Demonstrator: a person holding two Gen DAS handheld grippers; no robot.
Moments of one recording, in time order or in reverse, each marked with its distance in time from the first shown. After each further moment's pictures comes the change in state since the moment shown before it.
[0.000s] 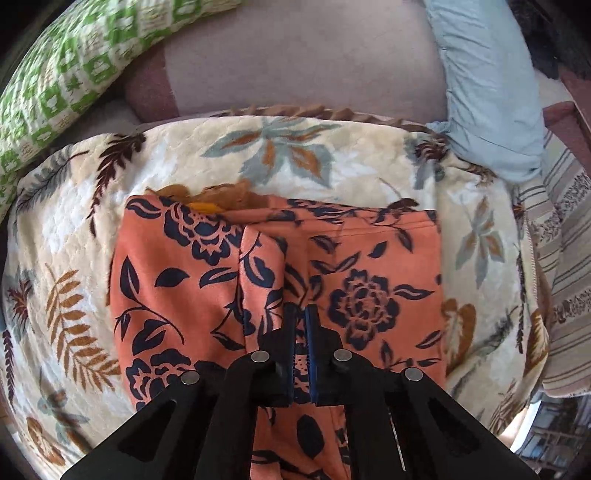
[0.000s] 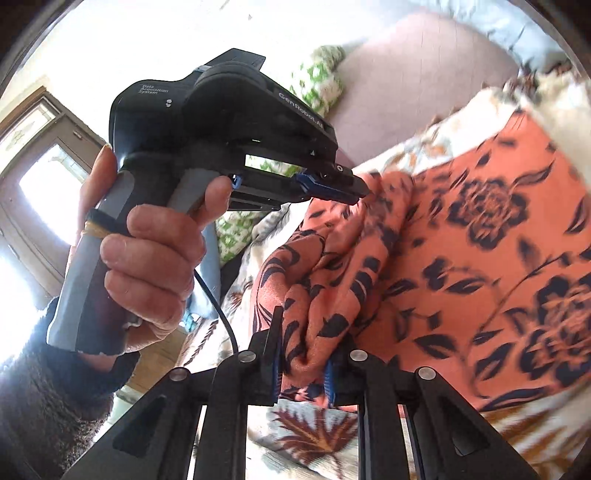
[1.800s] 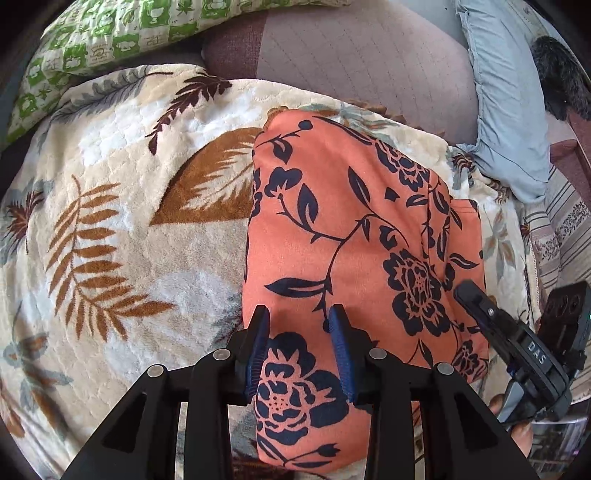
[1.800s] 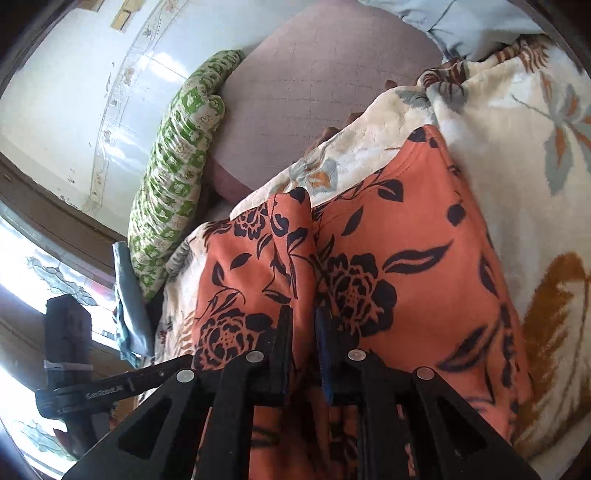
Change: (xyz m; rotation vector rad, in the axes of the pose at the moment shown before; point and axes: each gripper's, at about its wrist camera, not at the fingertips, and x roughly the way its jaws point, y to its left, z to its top) left arm 0.004 0.108 -0.097 -0.168 -0.087 -0.027; right arm -0.018 -0.109 0.064 0.237 0.066 -0.166
